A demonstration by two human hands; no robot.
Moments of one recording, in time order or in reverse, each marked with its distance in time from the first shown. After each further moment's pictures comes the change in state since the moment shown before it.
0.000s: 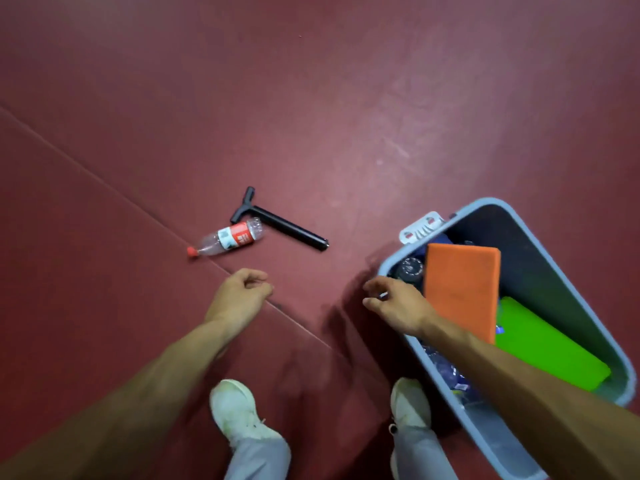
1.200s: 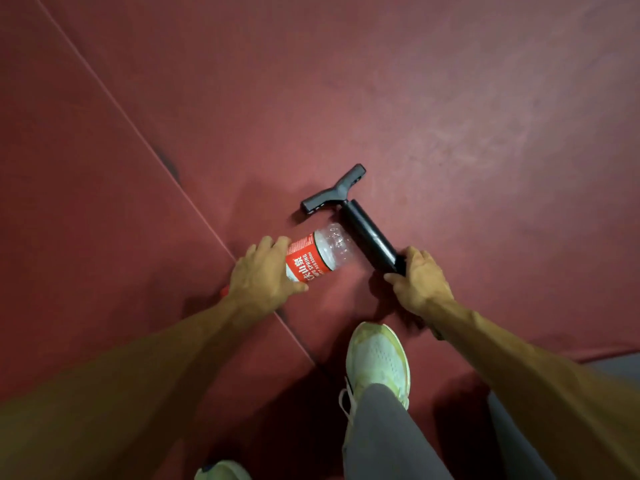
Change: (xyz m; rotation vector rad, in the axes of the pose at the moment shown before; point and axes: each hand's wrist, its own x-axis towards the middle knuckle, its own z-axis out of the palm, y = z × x) left_hand 0.358 -0.136 0.002 0.631 0.034 0.053; right_hand 0.388 -0.043 0.137 -0.192 -0.045 0.067
